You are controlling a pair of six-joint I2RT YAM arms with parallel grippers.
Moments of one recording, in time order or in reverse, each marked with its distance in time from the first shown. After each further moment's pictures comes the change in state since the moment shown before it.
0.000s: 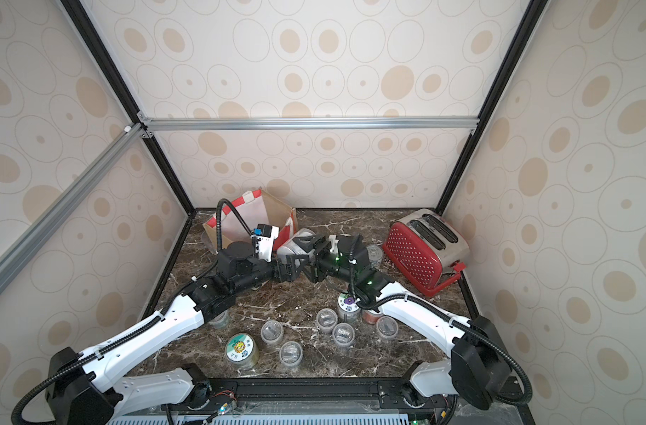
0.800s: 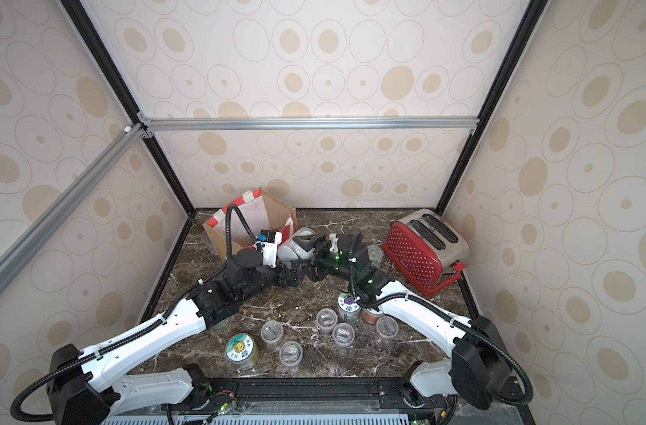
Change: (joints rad) left arm -0.097 -0.010 0.001 -0.040 -0.188 -0.014; right arm -0.003 0.002 0.020 -0.025 0.002 -0.018
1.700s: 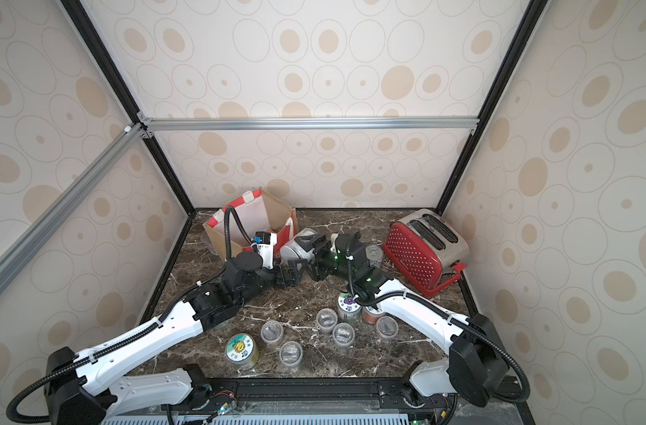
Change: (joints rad) left arm -0.032 -0.029 0.000 -0.062 -0.110 -0.077; right arm -0.003 0.018 0.015 -0.052 0.051 -0.043
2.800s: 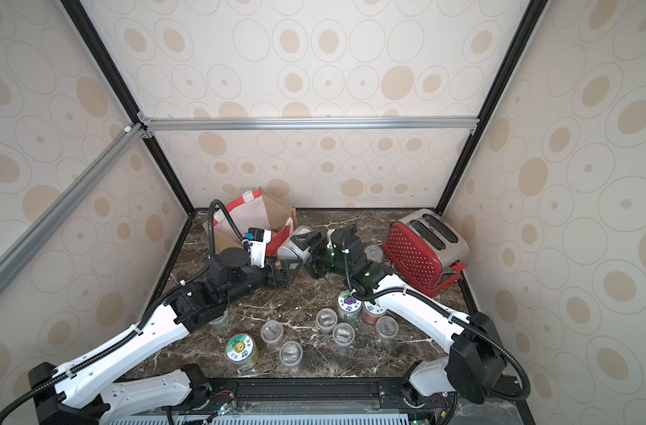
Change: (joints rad) left arm 0.016 -0.063 0.053 -0.091 0.098 0.036; right arm 0.009 0.020 0.084 -0.115 0.002 -0.087
